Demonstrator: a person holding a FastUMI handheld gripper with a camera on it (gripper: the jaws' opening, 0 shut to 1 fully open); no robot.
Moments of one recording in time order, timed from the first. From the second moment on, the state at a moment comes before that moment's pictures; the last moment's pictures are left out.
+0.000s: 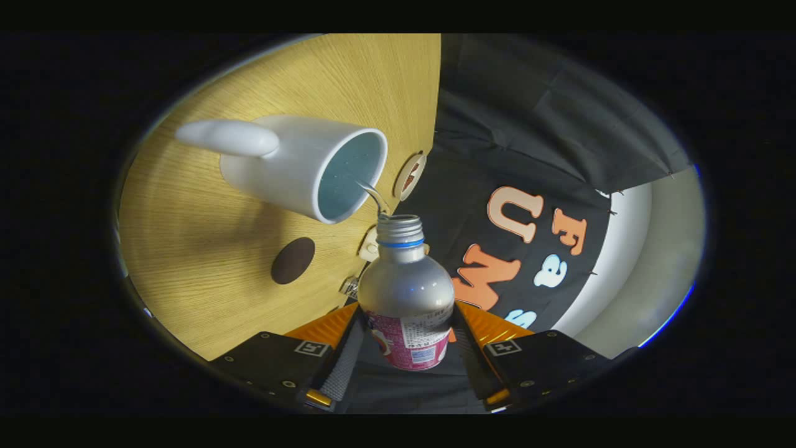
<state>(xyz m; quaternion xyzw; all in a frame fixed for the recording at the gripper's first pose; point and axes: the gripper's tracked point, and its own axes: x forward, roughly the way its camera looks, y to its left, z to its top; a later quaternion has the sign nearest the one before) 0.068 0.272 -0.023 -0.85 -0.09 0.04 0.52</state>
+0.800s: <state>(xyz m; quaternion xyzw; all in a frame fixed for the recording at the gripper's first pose) 0.064 0.277 -0.022 -0.87 -0.10 0.05 0.49</state>
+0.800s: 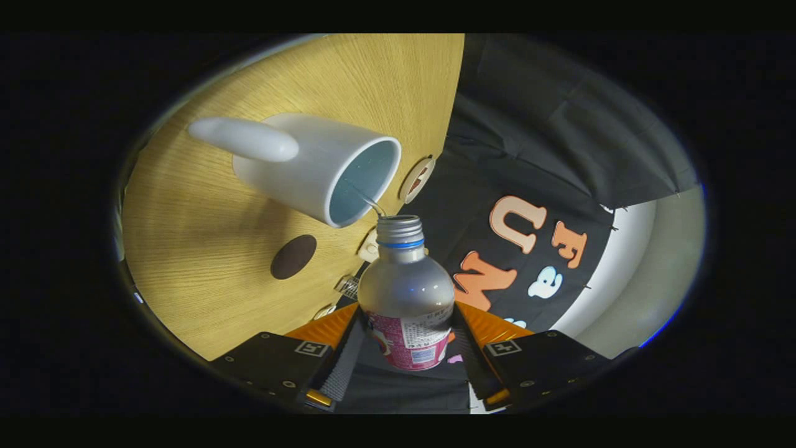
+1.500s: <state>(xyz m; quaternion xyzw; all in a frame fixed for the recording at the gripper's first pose) 0.063 0.280 -0.023 -0.88 -0.10 0.05 0.47</state>
